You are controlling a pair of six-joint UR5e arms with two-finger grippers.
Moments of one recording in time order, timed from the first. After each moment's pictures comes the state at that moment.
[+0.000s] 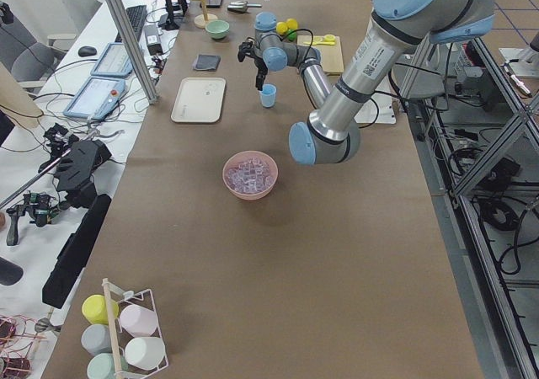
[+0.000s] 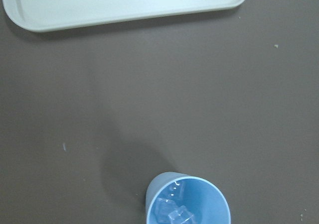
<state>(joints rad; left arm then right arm) -0.65 -2.25 -1.76 -1.64 -2.00 -0.96 1.28 -1.60 1.83 -1.30 2.48 0.50</state>
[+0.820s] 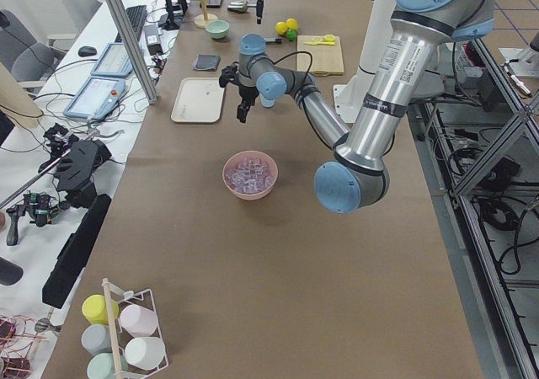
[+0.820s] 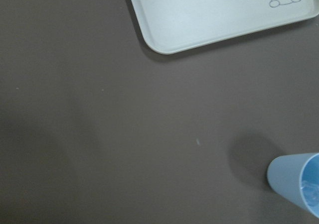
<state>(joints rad) -0.89 -1.89 -1.96 -1.62 -2.09 -0.63 0.90 -1.41 1.82 -1.22 2.20 0.98</state>
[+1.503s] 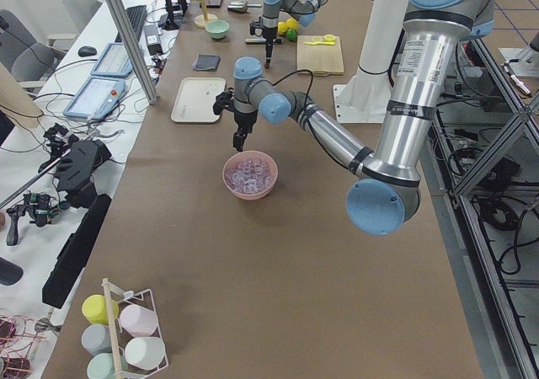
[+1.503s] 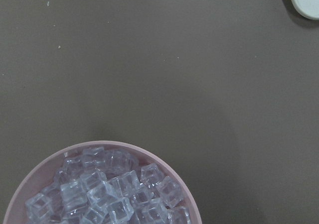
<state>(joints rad) -0.94 -1.78 -1.96 -1.62 -2.10 -0.59 0.65 -1.29 1.74 -1.22 1.99 1.11</state>
